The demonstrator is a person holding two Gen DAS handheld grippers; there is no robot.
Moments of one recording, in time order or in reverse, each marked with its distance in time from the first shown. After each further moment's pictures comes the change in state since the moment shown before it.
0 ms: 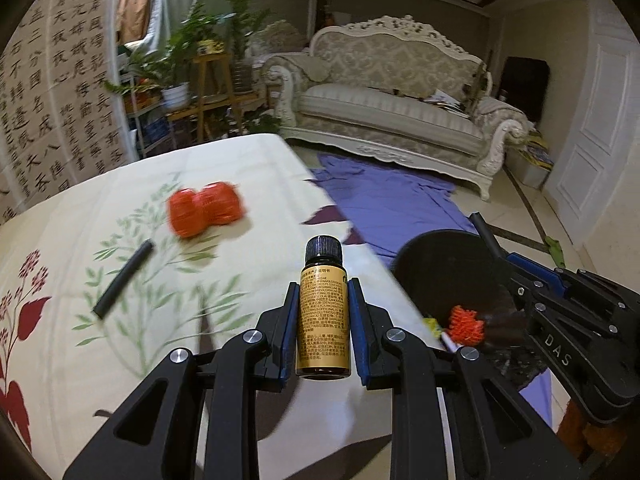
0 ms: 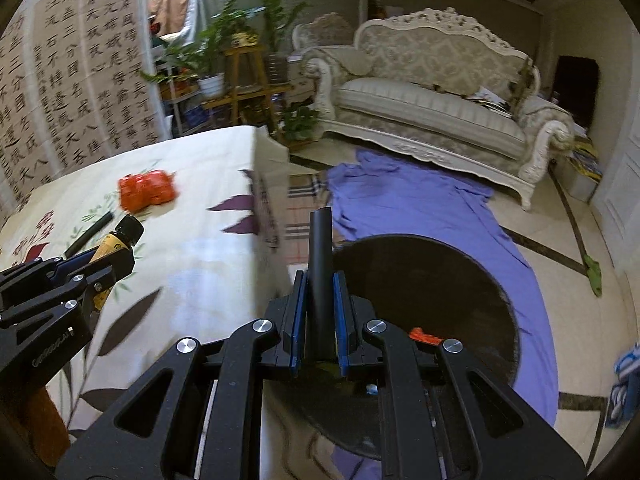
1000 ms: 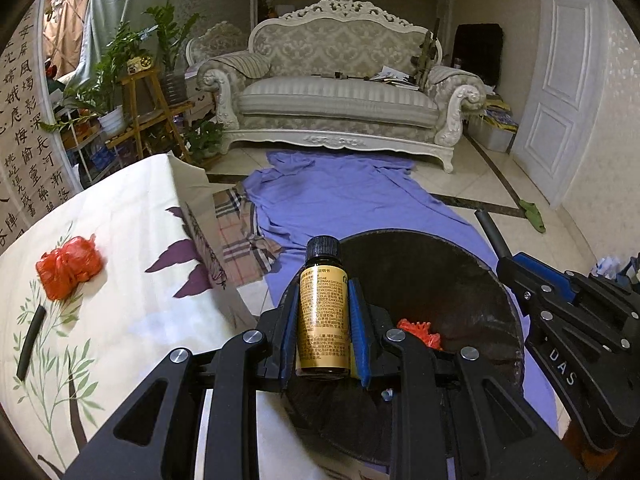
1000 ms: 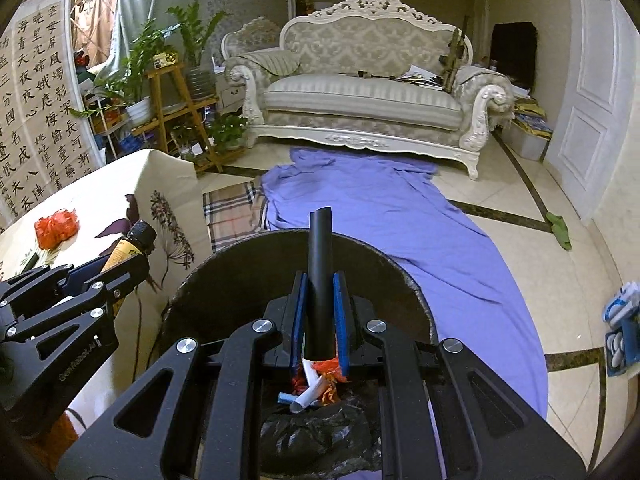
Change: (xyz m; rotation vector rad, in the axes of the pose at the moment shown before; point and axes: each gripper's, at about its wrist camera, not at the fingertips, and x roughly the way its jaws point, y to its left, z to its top) left arm 0.065 -0.101 0.021 0.154 0.033 -0.086; right arm 0.019 -0.098 -0.008 0.165 -0.006 -0.146
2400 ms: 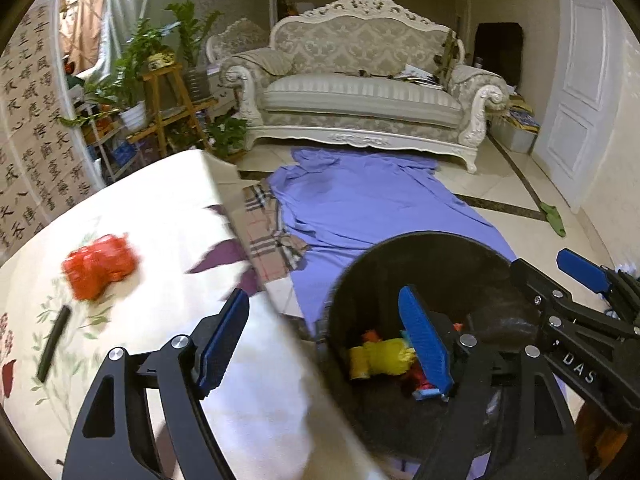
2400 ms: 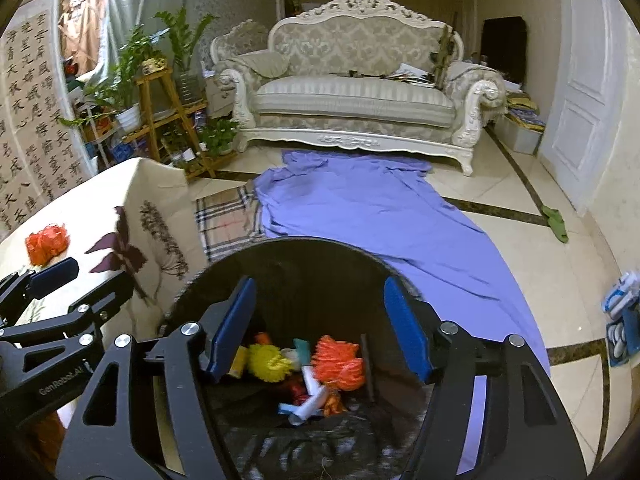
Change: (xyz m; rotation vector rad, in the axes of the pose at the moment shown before) left arm -0.010 0.033 -0.001 -0.034 0.010 0.092; right arm 0.007 0.017 0.008 0.010 -0.002 0.000
